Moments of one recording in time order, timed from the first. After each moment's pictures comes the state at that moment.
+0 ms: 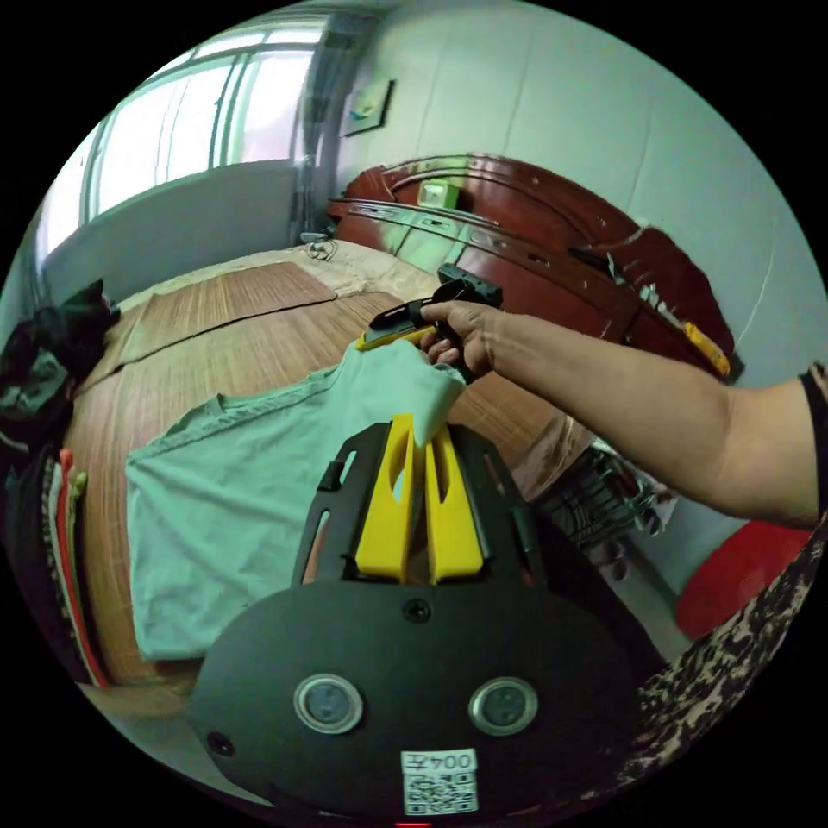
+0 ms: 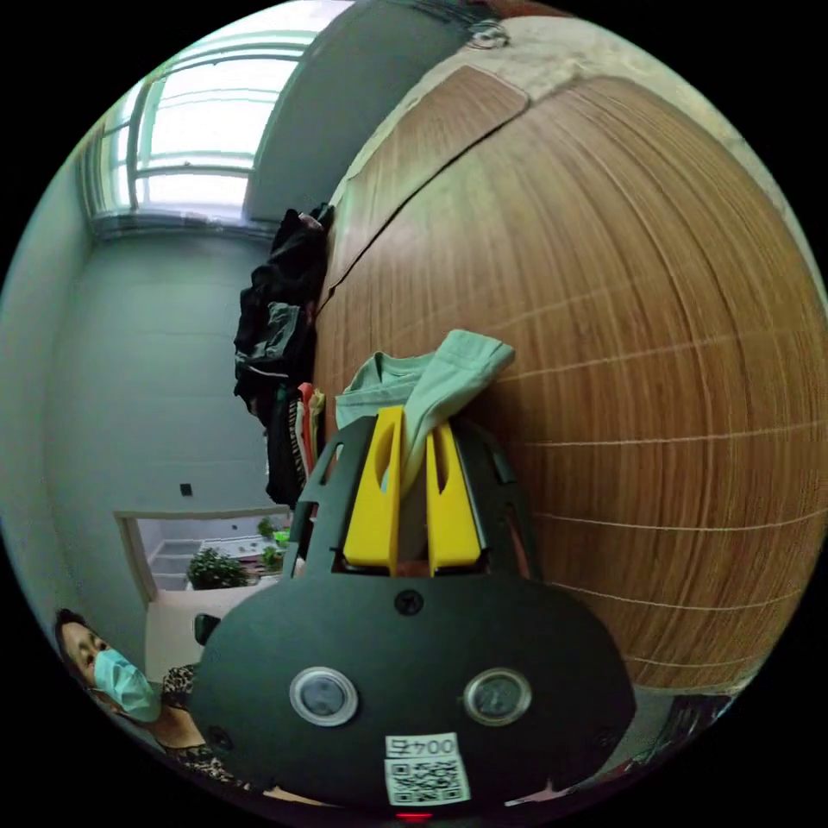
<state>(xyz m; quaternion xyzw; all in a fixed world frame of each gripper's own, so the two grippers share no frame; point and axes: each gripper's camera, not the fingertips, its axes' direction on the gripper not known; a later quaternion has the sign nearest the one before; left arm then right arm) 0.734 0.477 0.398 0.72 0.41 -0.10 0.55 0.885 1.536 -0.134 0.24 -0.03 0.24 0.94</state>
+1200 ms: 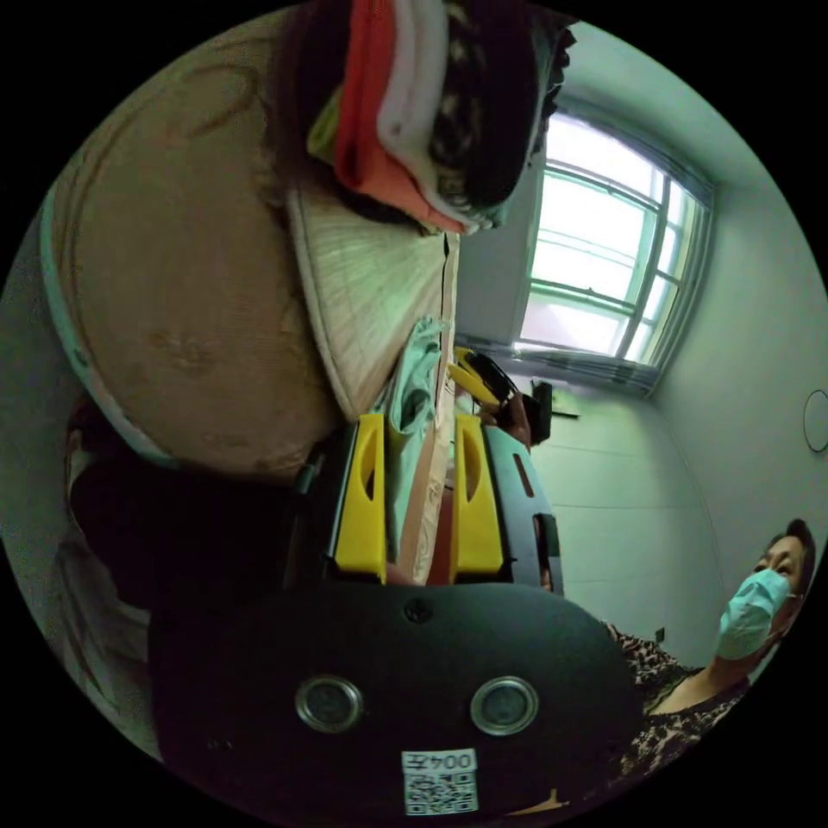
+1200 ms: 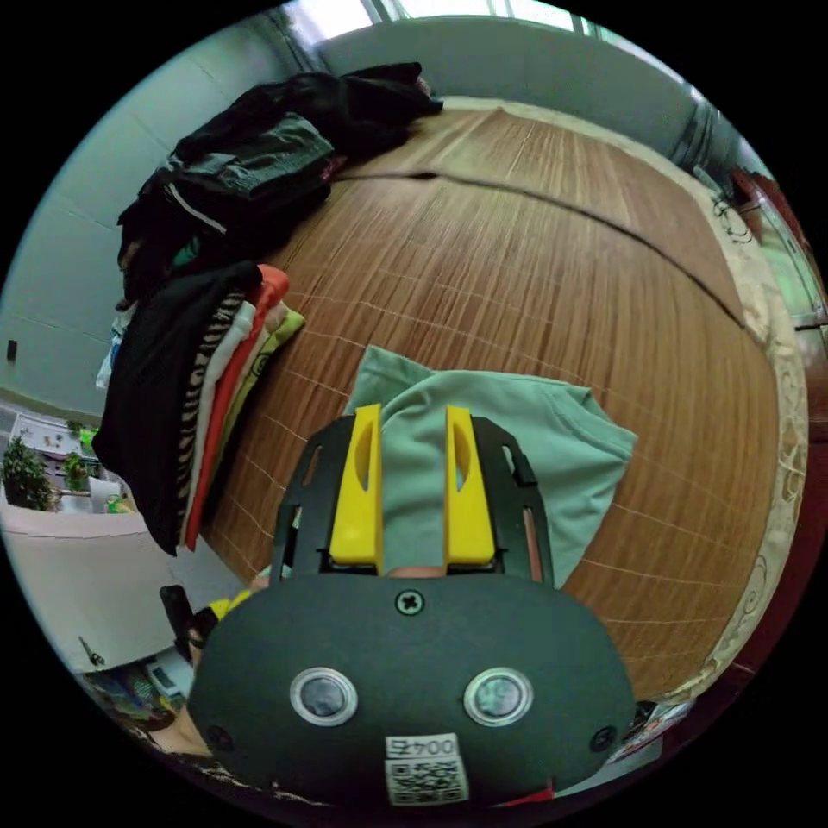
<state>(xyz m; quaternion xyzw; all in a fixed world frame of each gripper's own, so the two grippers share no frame) 0.536 0.484 1.028 0.43 0.83 -0.34 0.11 0.551 1.256 0.165 0.12 0.30 0.09 0.94</state>
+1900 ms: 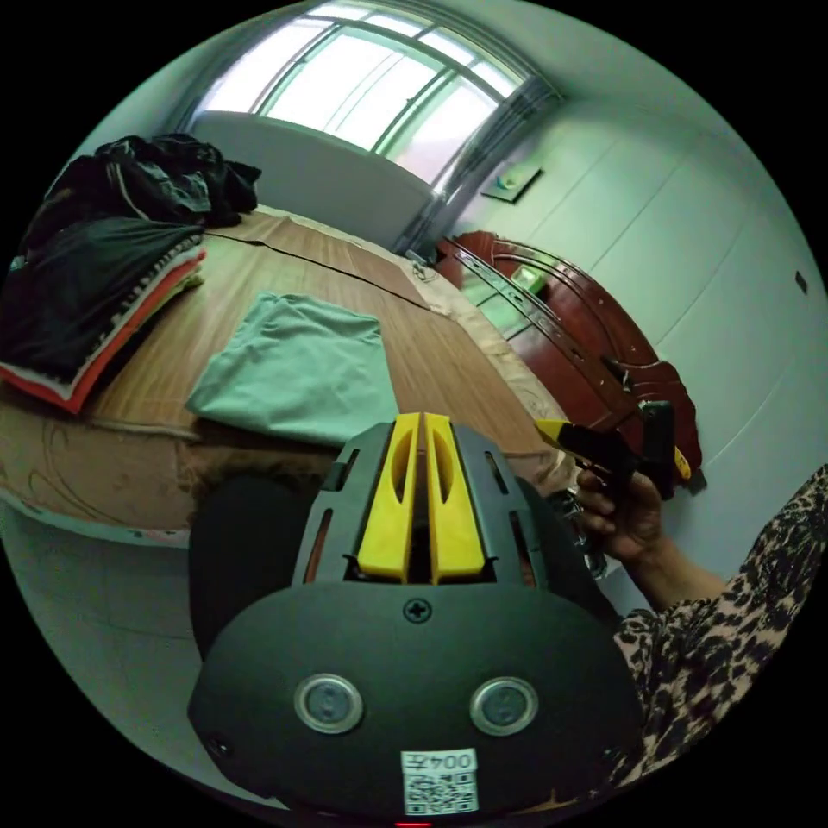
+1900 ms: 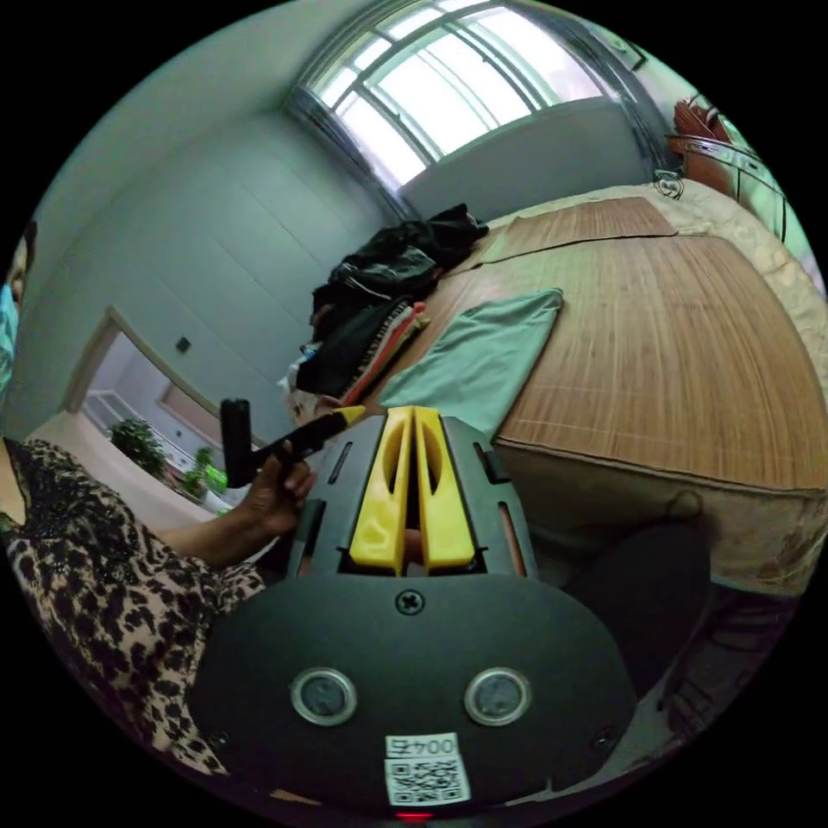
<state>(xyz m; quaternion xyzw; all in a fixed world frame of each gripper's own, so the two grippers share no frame) 0.653 0.657 0.760 0.67 0.54 -0.22 0.46 0.473 1.799 0.115 0.35 0.08 -0.02 0.93</state>
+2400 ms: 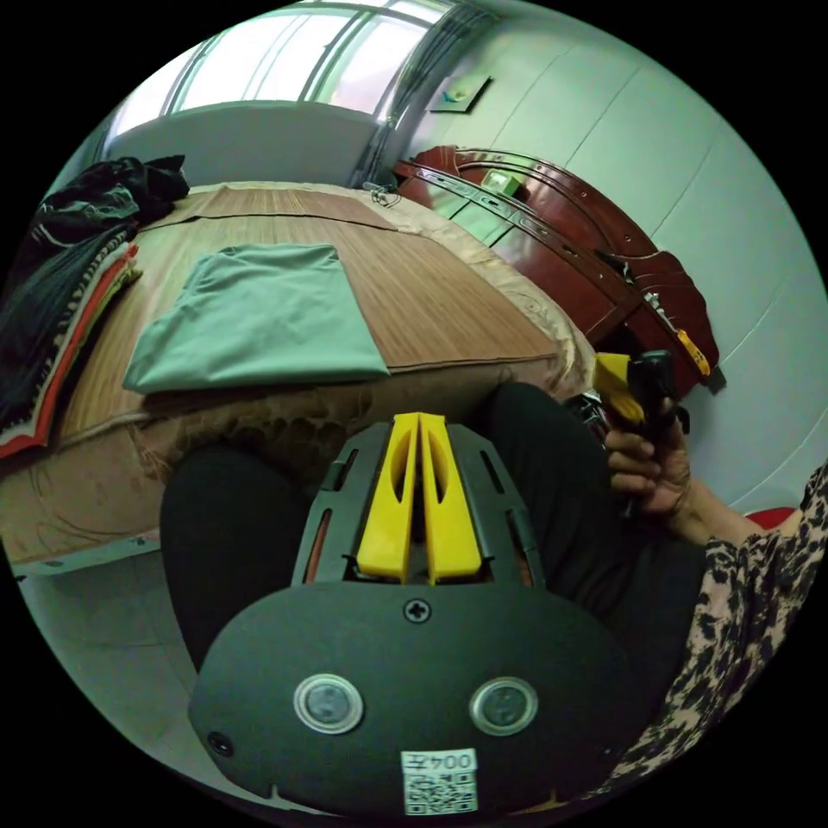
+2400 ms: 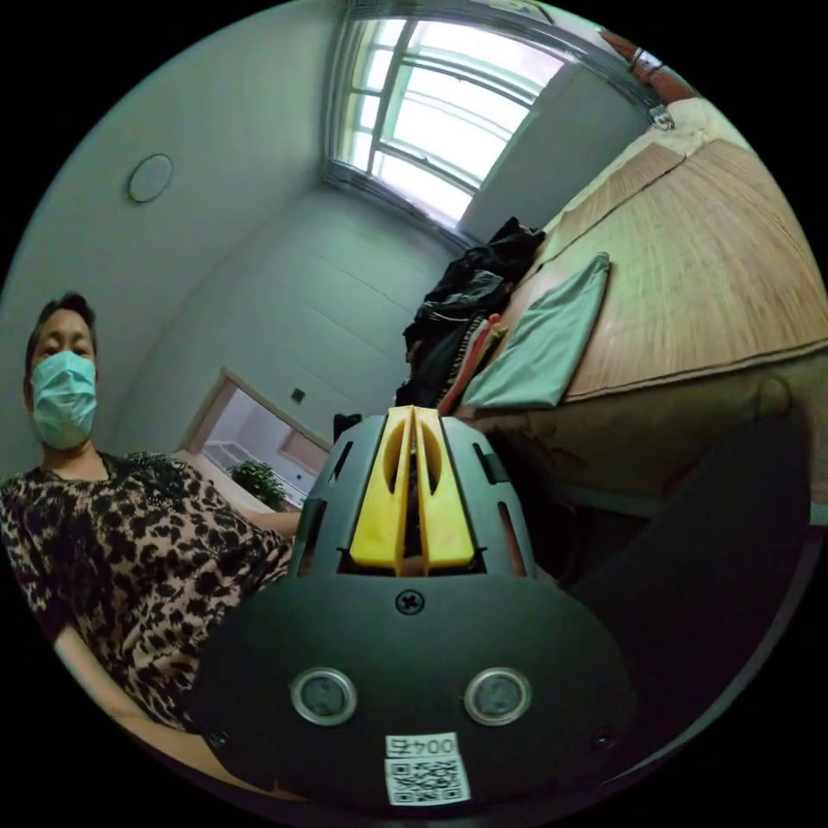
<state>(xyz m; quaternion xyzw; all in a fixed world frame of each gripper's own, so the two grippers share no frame) 0.766 0.645 0.682 0.66 0.49 -0.12 0.56 0.523 1.953 0.123 0.40 -0.14 -0.06 0.90</state>
